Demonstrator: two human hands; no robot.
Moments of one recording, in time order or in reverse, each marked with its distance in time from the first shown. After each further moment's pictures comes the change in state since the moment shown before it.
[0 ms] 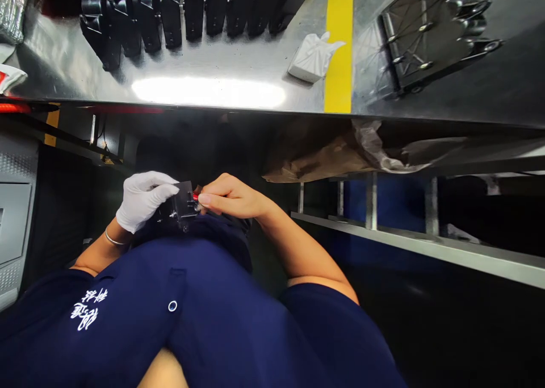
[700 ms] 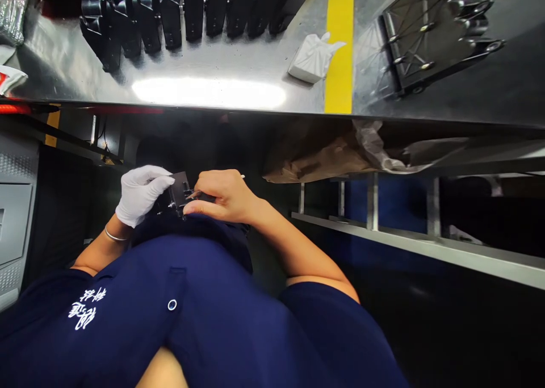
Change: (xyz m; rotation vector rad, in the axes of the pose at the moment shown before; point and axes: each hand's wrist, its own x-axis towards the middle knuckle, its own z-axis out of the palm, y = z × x) left_hand 0.005 -0.008 -0.001 0.044 0.055 0.013; right_hand 0.008 0.005 0.007 -0.594 0.212 -0.161
